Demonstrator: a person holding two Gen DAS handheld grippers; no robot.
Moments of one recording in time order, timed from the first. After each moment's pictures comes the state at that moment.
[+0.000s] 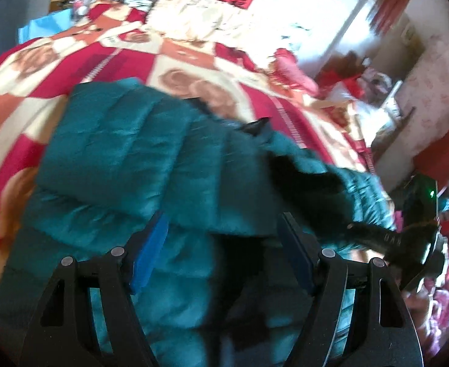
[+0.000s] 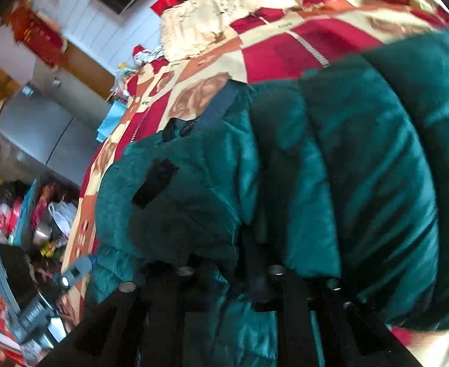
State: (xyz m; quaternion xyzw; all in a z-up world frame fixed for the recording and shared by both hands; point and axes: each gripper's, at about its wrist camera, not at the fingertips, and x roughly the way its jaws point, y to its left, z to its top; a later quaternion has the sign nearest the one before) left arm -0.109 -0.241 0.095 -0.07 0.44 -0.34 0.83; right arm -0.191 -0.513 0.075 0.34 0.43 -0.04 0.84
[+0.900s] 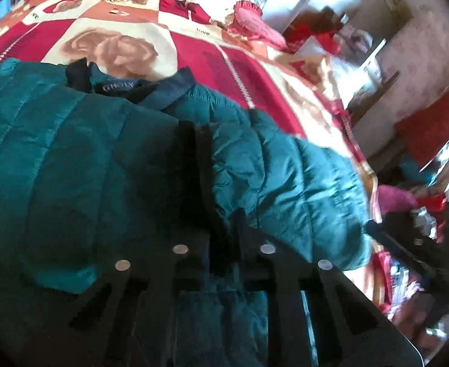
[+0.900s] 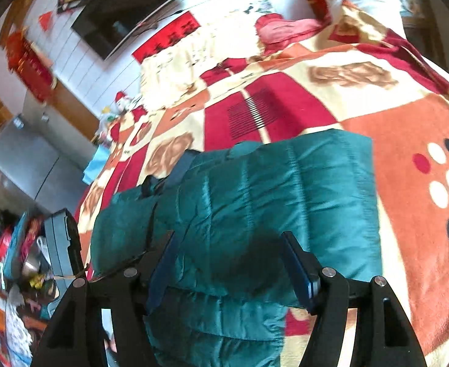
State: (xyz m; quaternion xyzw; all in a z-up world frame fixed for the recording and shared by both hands) left arm -0.101 -0.377 0.073 -0.04 0.50 -0.40 0.76; right arm -0.281 -0.580 0.136 0.34 0.35 -0.13 0.86
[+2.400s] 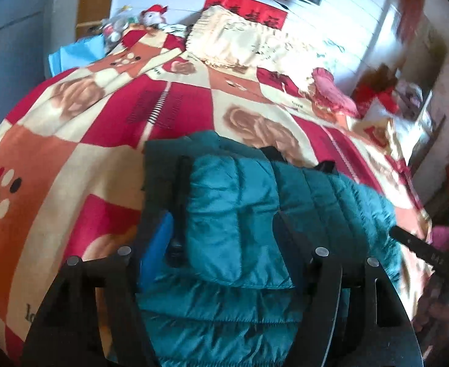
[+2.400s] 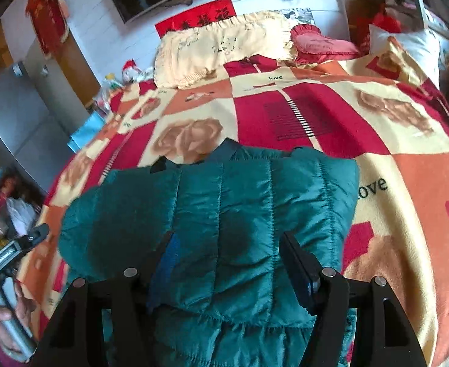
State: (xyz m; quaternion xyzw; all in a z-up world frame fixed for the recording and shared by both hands) left arm -0.038 -0.186 0.115 -0.01 0.40 -0.25 0.88; right arm -0.178 -0.489 0.131 0.21 0.40 -0.15 0.88
